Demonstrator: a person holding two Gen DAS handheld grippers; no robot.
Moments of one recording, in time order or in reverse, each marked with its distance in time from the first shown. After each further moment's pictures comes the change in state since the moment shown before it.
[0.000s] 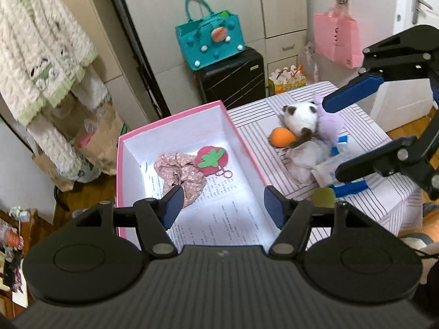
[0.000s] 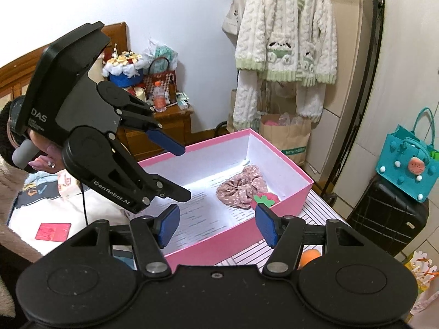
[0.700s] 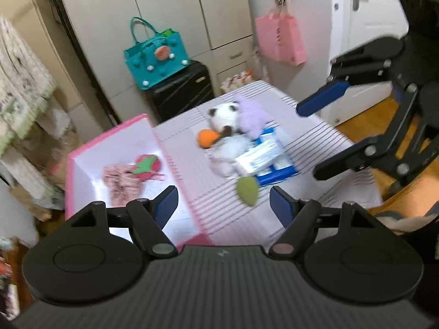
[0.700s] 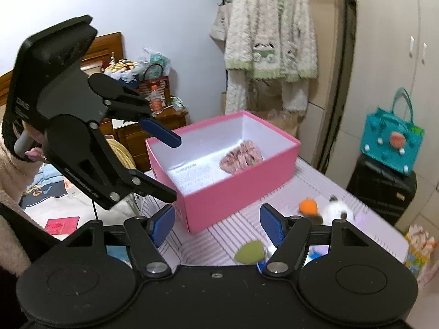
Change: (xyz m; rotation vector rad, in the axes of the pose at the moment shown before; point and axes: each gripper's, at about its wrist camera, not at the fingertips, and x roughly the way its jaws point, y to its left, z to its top) left arm -0.039 -0.089 -0.029 0.115 -0.062 -0.156; right arm -0.066 0.028 -0.087 0.075 -0.041 -0.048
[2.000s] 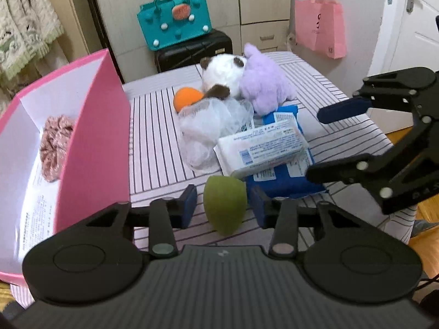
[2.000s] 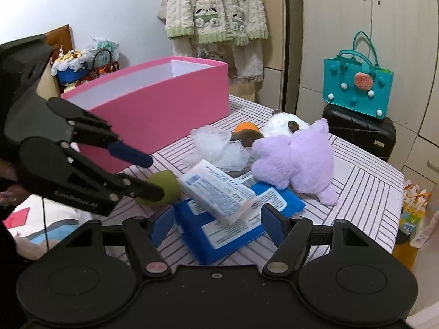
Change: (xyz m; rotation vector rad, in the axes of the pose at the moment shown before) left arm 0.171 -0.037 -0.021 -0.218 0.055 0.103; right arm 0.083 -0.101 -0.115 0.115 0.030 -0.113
